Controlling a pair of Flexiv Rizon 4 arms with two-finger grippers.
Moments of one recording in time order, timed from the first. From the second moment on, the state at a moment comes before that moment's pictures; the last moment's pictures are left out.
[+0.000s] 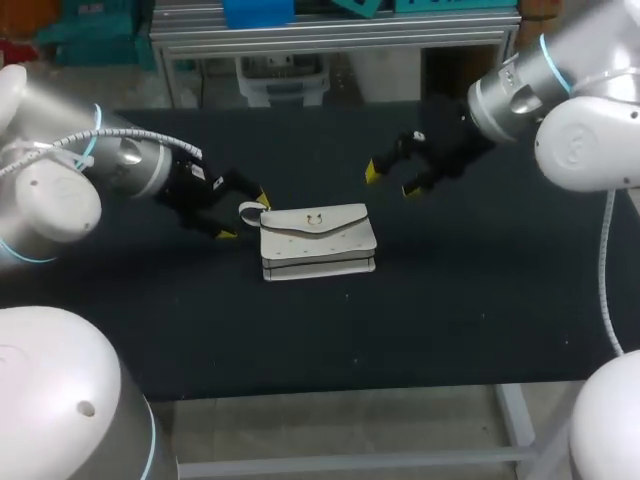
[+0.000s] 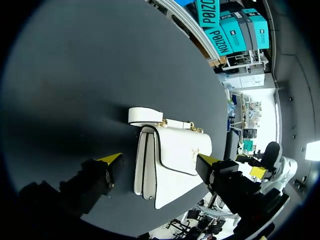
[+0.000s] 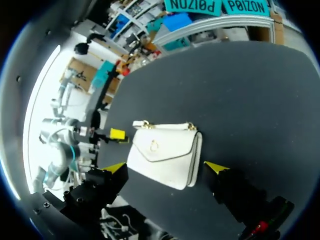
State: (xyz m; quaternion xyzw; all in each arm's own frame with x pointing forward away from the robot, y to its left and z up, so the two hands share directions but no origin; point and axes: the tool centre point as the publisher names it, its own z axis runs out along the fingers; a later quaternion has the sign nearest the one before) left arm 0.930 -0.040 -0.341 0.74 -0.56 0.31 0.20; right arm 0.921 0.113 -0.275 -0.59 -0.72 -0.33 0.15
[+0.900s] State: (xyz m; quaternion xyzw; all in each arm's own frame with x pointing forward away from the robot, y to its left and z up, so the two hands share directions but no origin) left arm 0.934 -0.062 -0.345 0.75 -0.54 0.32 0.21; right arm 0.922 0.140 -0.285 -0.68 -0.57 -0.41 0.21
